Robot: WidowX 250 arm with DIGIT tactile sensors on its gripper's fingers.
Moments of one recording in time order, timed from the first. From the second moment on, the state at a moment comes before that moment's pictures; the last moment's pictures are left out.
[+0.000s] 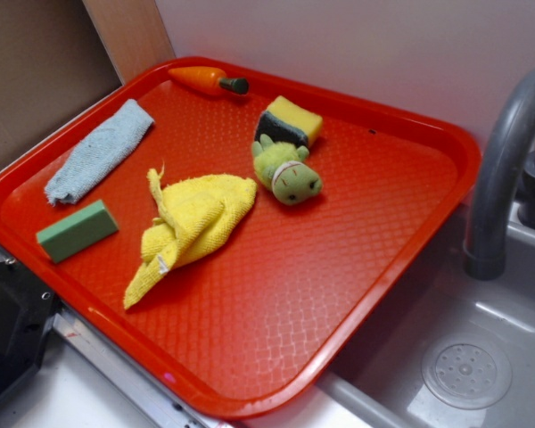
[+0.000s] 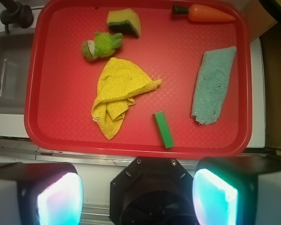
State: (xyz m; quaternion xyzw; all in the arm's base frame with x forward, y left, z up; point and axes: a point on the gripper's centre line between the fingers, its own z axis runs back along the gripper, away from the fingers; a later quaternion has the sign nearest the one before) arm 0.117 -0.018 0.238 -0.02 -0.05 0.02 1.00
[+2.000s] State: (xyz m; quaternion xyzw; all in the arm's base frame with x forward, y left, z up) arm 0.148 0.042 0.080 0.05 0.08 -0.12 0.99
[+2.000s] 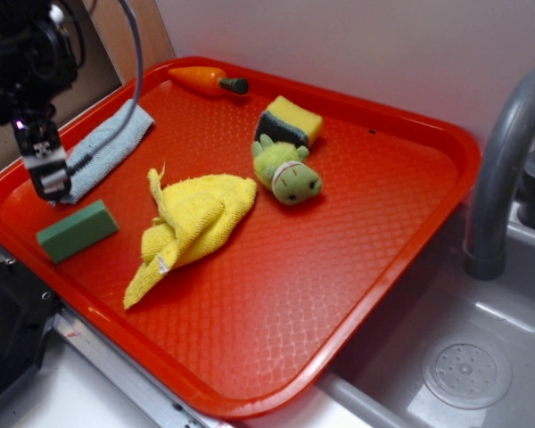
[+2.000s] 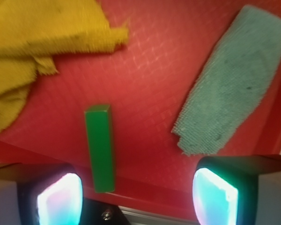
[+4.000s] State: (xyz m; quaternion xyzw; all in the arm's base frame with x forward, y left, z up) arm 0.143 0.035 0.079 0.04 0.16 -0.09 0.98
